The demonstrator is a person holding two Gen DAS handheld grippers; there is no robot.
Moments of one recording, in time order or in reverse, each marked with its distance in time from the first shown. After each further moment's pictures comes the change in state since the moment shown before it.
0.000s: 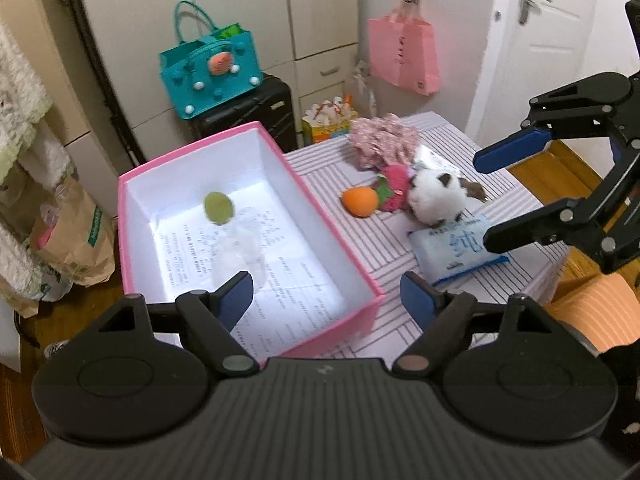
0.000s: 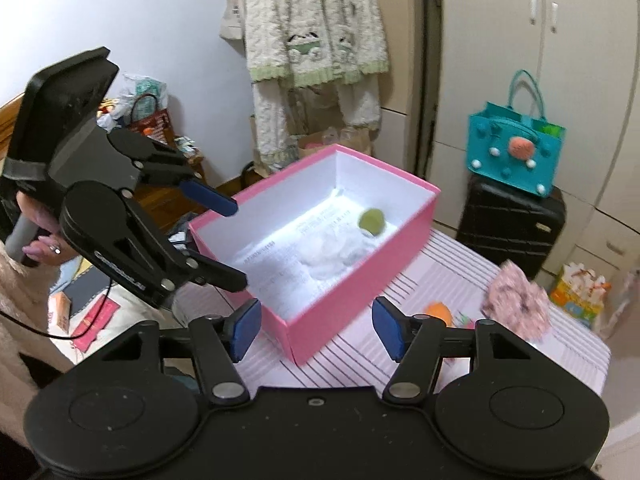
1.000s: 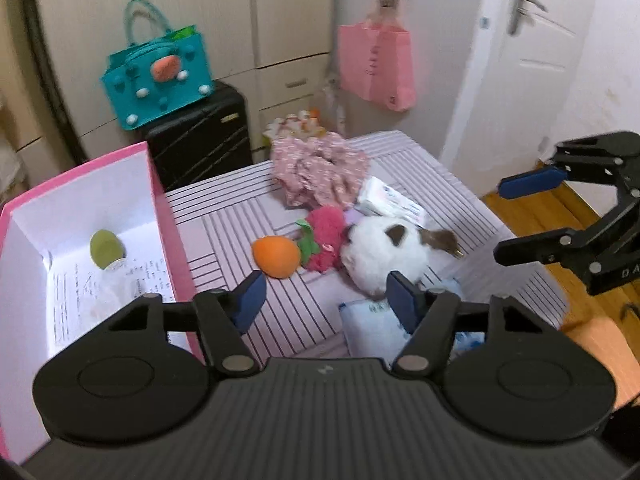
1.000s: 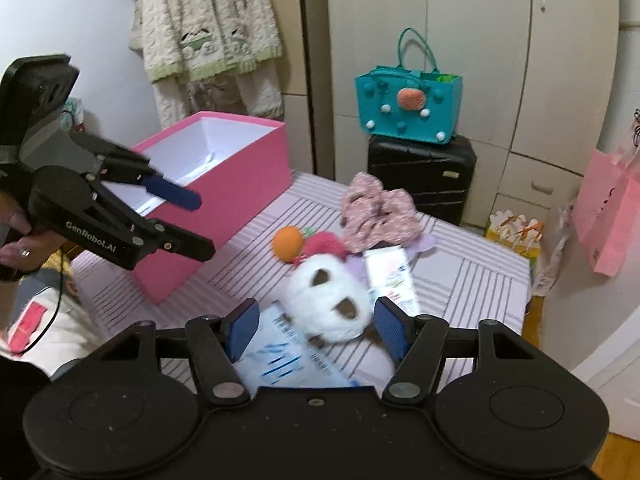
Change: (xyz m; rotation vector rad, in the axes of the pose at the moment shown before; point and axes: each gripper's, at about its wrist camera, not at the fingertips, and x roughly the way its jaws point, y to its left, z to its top) left arm 0.115 -0.069 0.041 -0.063 -0.059 -0.054; right arm -0.012 -0.115 -0.099 0.147 -0.021 -0.180
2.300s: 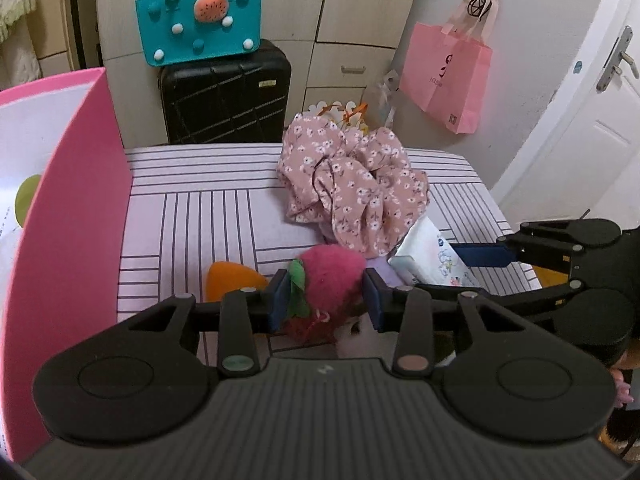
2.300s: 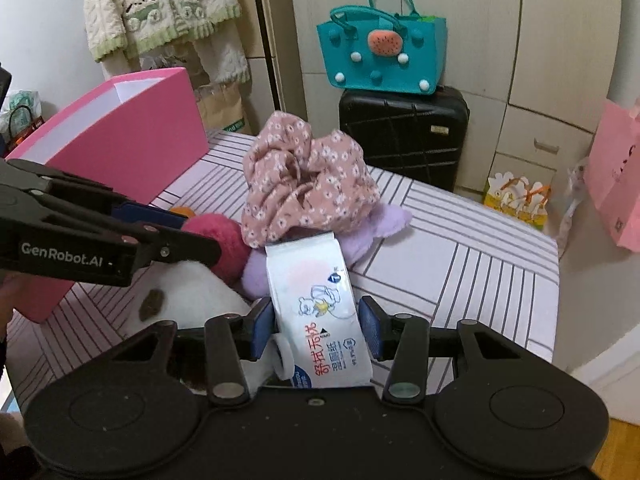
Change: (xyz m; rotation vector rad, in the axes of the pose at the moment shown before) left arm 0.117 0.006 0.023 -0.299 0.035 0.044; right arm 0.130 -0.068 0.002 0.065 0.095 -0.012
